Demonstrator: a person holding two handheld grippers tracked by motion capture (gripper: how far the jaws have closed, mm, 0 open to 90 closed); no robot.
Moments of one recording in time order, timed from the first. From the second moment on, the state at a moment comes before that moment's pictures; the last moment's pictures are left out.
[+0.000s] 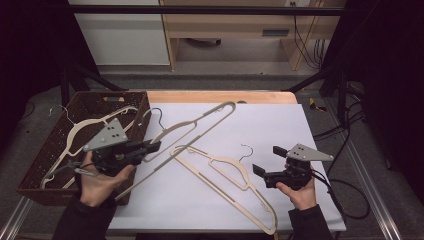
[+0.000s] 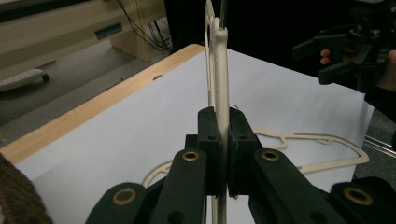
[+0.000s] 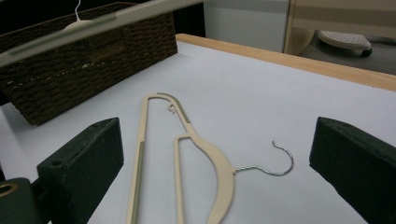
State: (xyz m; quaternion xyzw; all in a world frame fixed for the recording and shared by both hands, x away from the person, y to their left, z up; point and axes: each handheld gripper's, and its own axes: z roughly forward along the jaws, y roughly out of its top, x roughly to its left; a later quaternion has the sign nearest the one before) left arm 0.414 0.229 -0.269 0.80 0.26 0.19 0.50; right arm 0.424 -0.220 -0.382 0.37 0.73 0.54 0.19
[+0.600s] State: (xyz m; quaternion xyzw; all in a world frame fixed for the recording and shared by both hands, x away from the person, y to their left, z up) left arm 0.448 0.315 -0.240 0.79 0.31 0.23 0.48; right arm 0.423 -0.220 -0.382 0.37 0.73 0.54 0.19
